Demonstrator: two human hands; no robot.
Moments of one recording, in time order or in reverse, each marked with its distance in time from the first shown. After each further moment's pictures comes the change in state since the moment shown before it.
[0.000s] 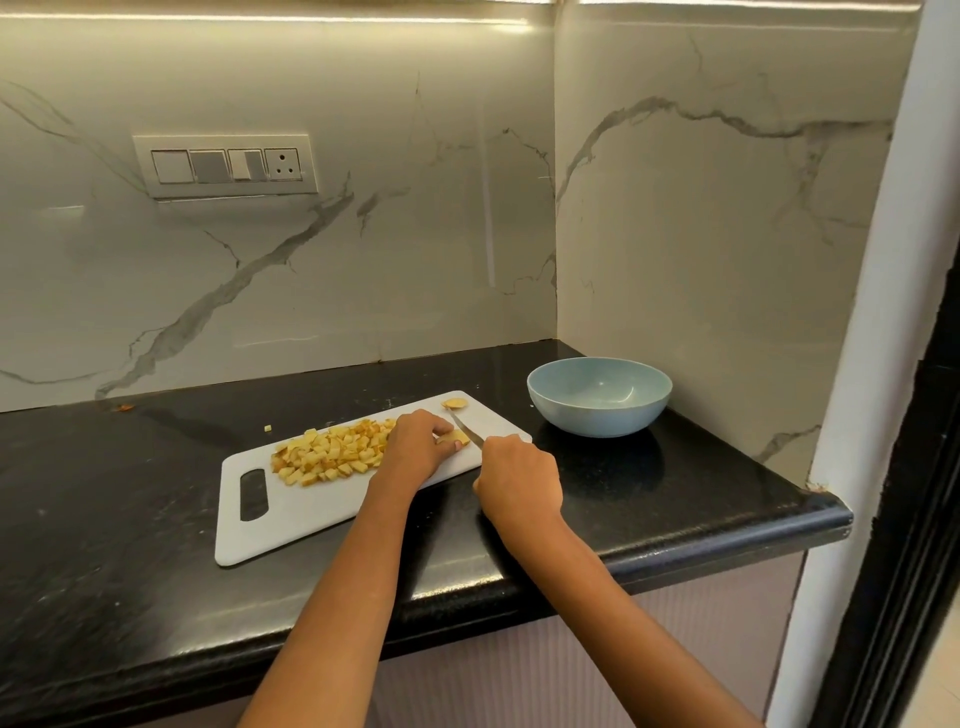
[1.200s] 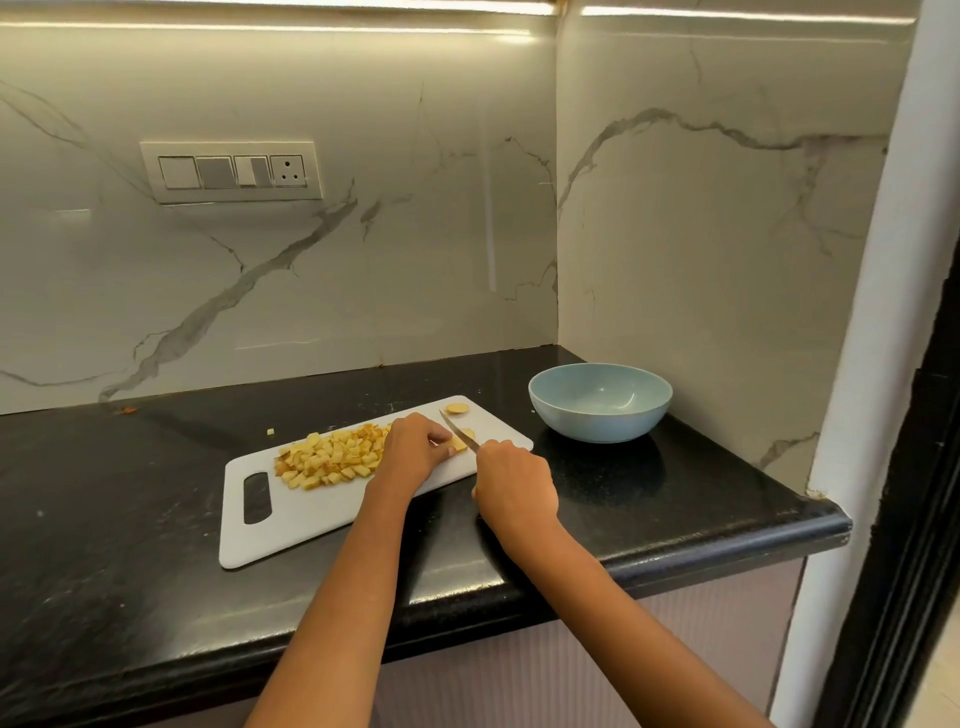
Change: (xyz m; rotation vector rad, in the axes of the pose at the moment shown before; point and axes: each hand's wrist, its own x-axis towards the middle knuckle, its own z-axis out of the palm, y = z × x) left_hand -0.001 -0.004 -0.004 -0.064 0.009 0.008; right_hand 0.002 -0.001 0.004 -0.007 0.039 -0.058
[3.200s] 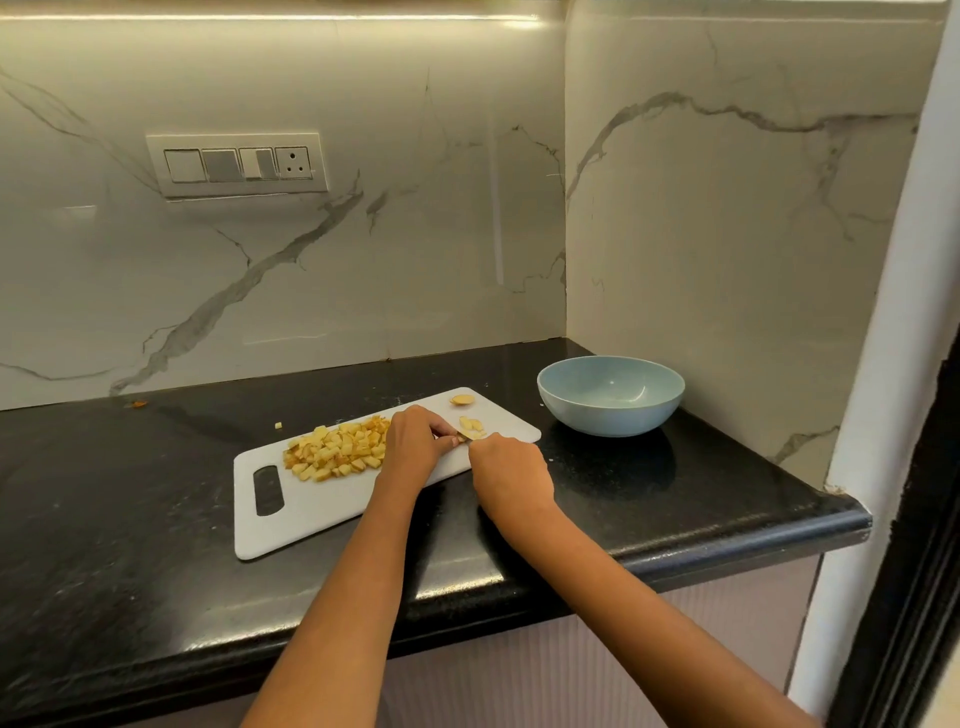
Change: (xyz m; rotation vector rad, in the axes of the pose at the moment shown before) left_hand 0.004 -0.008 0.005 -0.045 0.128 0.011; right_hand 0.012 -0.006 0.008 -0.144 -0.008 -0.111
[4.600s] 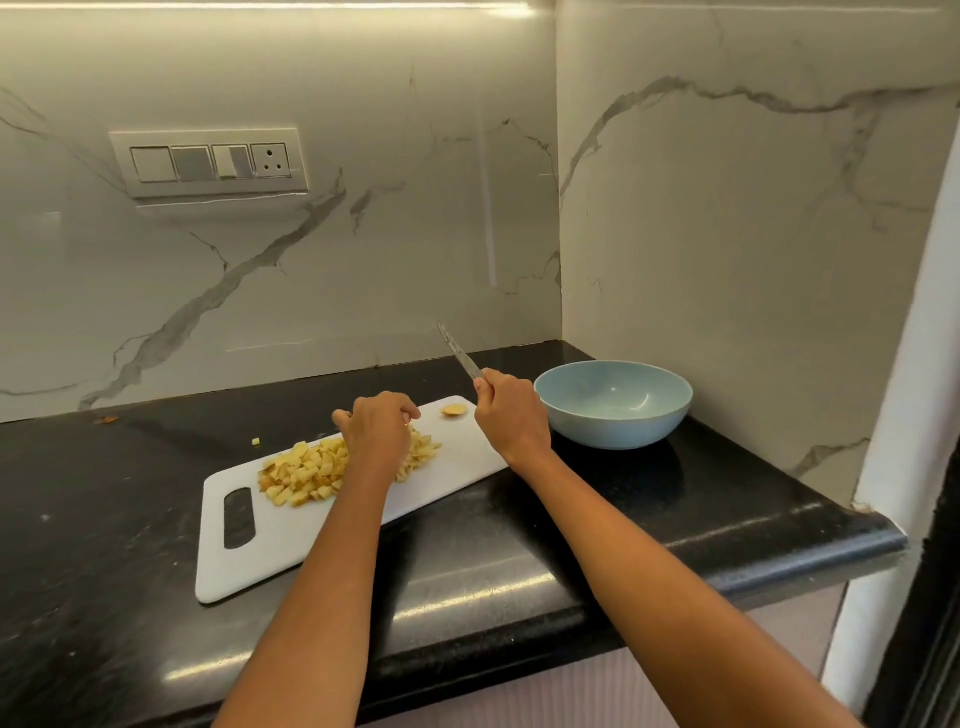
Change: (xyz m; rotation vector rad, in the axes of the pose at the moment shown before) left_hand 0.036 -0.005 -0.012 0.438 0.073 -0.108; right_hand 0.093 0.042 0.034 0.625 0.359 0.198
